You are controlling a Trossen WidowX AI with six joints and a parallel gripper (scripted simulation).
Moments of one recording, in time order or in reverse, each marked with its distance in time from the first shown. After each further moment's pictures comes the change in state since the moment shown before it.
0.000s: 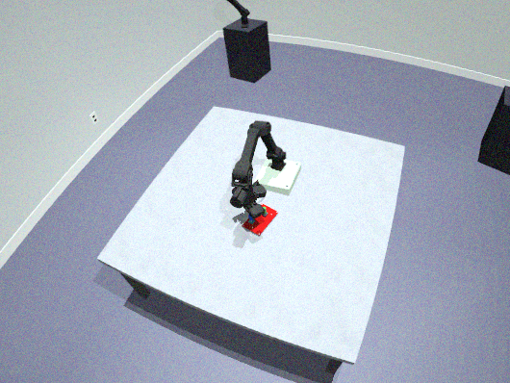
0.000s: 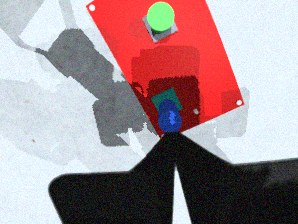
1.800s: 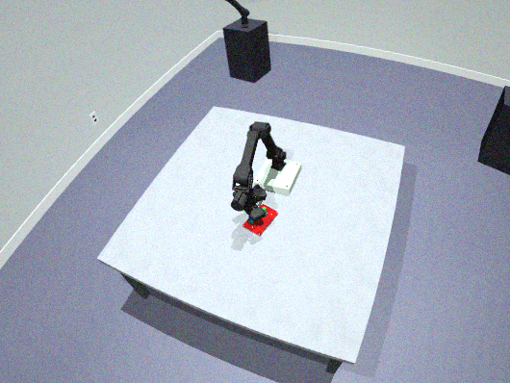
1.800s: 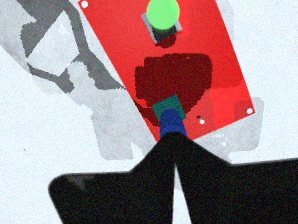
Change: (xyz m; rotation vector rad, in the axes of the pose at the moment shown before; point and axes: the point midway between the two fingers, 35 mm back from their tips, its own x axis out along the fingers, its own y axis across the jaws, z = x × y) arm 0.021 0.001 0.001 -0.001 -0.005 0.004
